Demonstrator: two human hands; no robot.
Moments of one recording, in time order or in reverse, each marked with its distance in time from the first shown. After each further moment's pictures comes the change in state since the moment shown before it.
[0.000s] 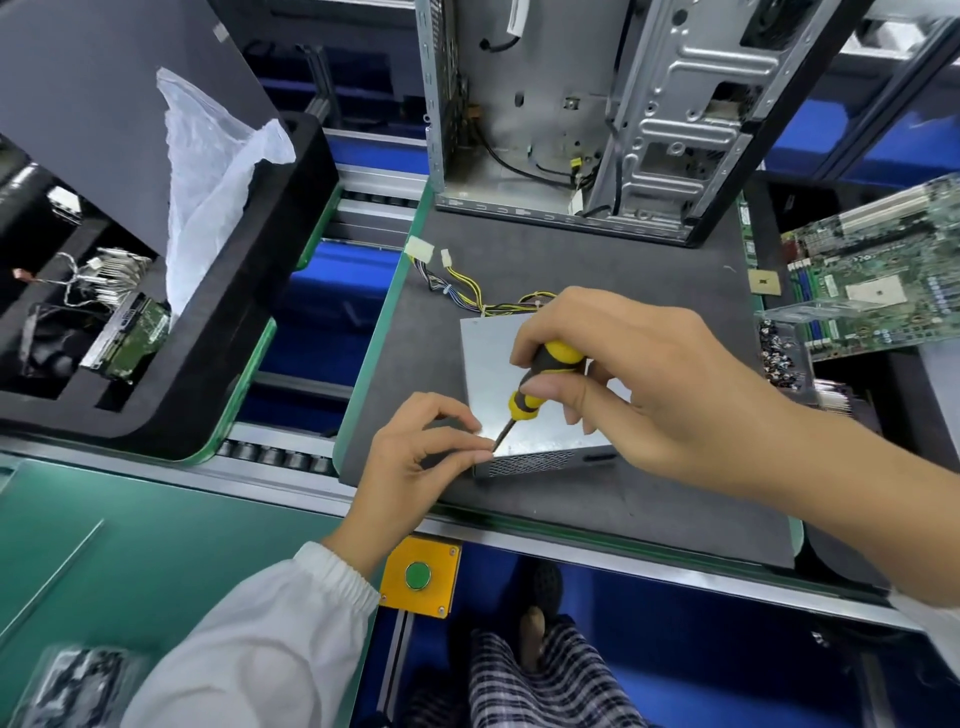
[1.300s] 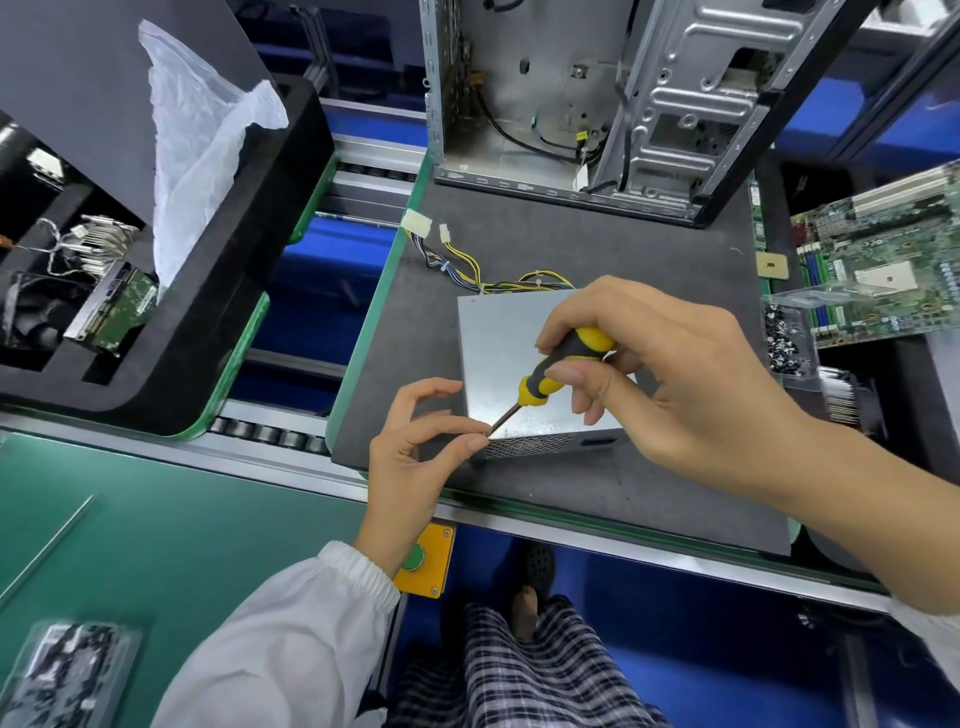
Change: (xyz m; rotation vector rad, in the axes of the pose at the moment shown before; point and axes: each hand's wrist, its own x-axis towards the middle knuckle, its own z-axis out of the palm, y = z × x) left_hand -0.018 -0.008 0.031 -0.393 0.233 -0.275; right_hand -0.016 0.020 0.015 0.136 0.110 0.003
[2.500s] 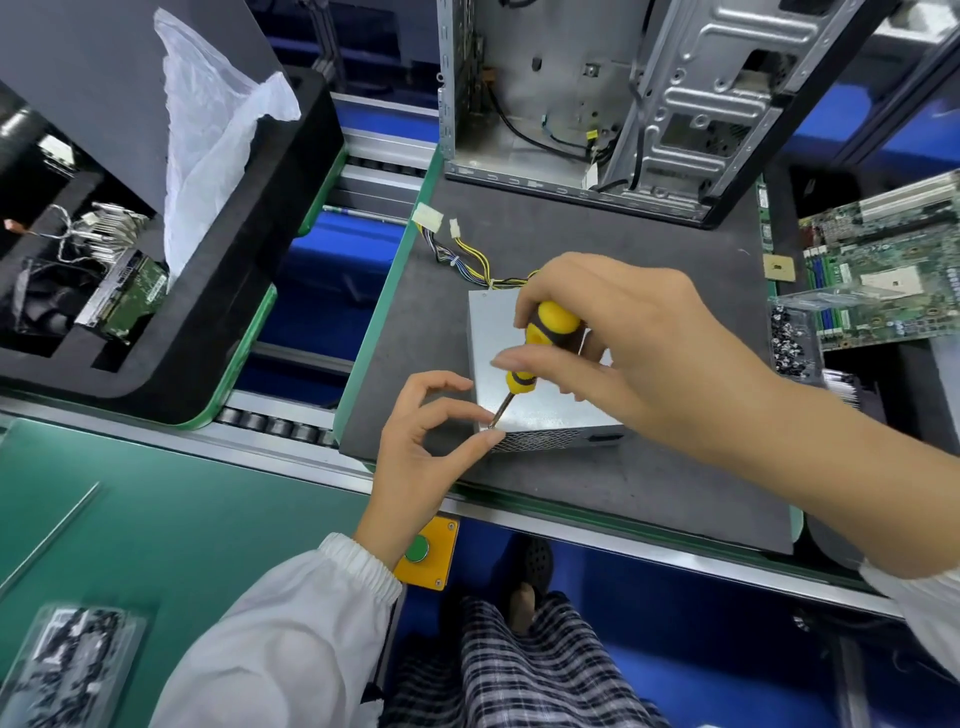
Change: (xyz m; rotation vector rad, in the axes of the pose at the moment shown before) left_hand 0.002 0.003 -0.006 0.093 -0.061 0.071; right_hand 0.028 -0.021 0.005 -0.216 -0.054 0.007
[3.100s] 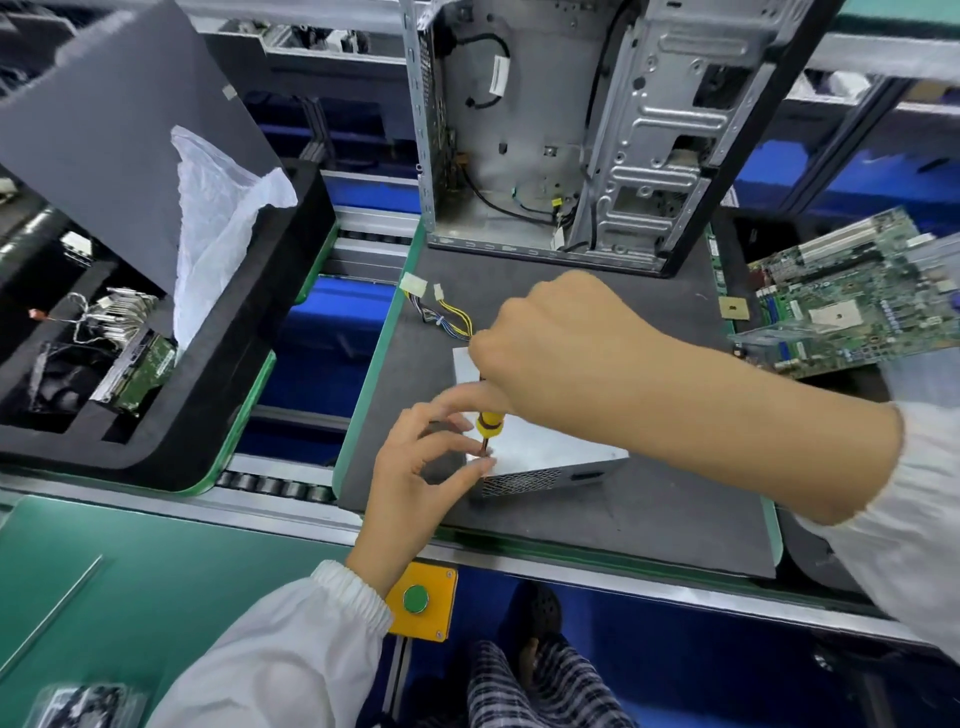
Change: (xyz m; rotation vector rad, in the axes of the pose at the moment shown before) left_hand 0.018 0.027 -0.008 0.209 -0.057 0.199; right_hand 0.039 -0.026 -0.018 -1.026 -0.291 -0.069
